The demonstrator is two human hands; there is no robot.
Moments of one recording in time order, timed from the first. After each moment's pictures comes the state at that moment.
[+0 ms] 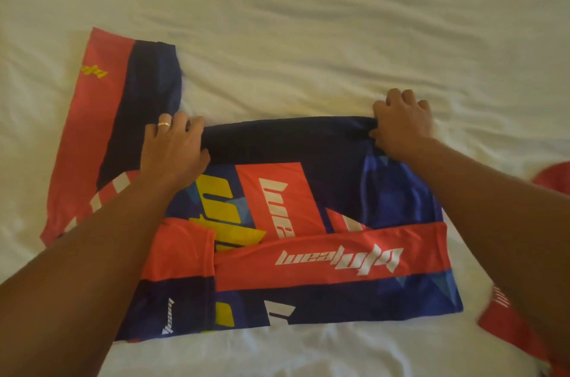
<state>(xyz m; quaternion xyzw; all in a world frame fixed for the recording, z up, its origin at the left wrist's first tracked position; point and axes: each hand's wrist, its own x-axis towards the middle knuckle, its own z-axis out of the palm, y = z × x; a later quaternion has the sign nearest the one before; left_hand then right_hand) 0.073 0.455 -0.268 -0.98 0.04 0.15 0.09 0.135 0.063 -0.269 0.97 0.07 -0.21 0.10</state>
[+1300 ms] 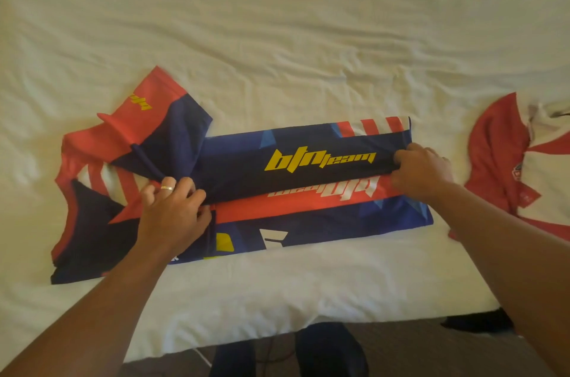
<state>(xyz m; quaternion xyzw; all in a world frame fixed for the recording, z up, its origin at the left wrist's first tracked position) -0.150 0.452 -0.251 -0.99 0.14 0.03 0.09 -0.072 0.004 -0.235 0.94 -0.07 -0.32 0.03</state>
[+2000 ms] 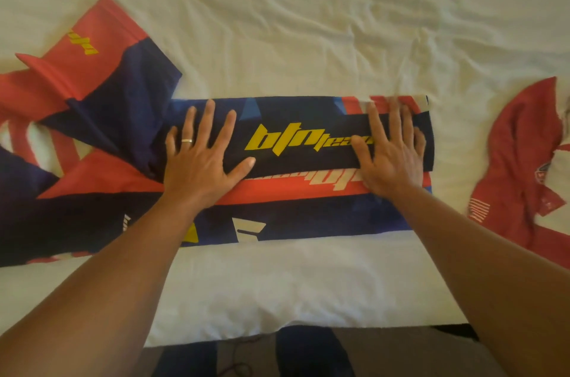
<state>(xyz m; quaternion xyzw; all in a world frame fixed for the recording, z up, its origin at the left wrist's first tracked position) -0.111 0.368 -0.325 -0.99 0.04 0.15 -0.05 -0.089 0.025 -0.315 0.98 -0.03 -0.17 -0.07</state>
